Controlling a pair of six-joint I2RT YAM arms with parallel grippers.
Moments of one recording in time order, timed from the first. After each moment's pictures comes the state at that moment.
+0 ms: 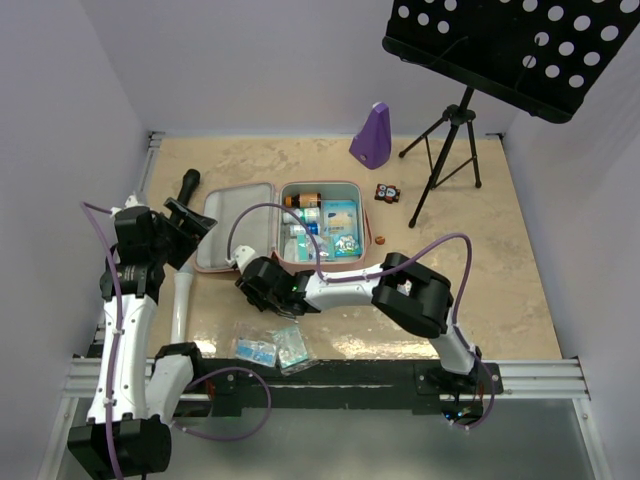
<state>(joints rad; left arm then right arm) 0.14 0.82 0.83 -0.62 0.22 -0.83 1.21 2.09 1.34 0.02 0.24 0.21</state>
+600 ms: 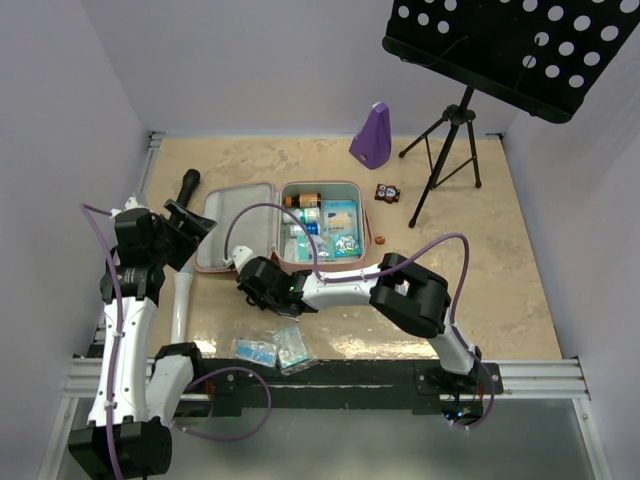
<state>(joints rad) 0.14 0.81 0.82 -0.62 0.22 -0.83 1.21 2.11 1.37 0.00 0.23 0.21</state>
